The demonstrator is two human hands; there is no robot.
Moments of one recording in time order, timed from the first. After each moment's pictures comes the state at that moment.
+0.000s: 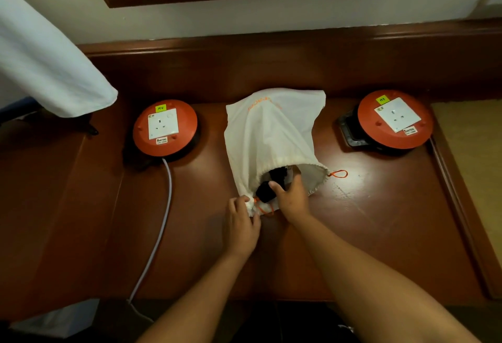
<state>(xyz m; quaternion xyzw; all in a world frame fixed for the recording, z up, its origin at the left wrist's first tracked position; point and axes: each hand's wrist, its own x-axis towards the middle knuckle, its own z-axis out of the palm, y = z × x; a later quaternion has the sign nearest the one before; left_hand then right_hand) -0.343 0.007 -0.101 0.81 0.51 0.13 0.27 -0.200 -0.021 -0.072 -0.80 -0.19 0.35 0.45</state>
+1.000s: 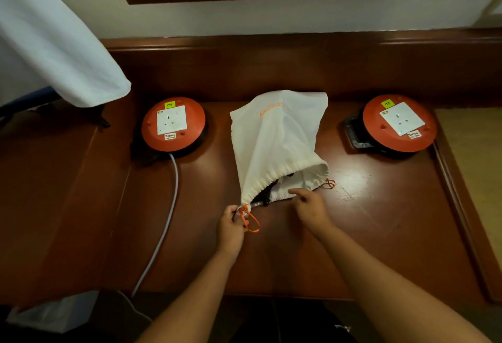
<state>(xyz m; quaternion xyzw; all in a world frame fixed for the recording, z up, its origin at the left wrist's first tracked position) -0.368 0.016 -0.105 0.52 0.61 0.18 0.57 -0.194 -0.057 -0.073 -0.82 -0.23 0.38 0.36</state>
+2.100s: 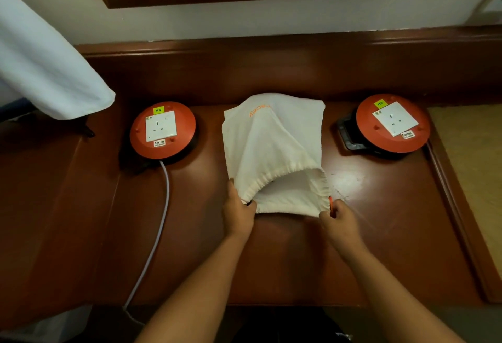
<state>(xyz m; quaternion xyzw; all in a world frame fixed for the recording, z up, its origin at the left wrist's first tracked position) -0.315 0.039 -0.096 0.68 0.59 0.15 0.40 -0.165 -0.111 -0.055 -0.85 -0.13 0.33 0.40</state>
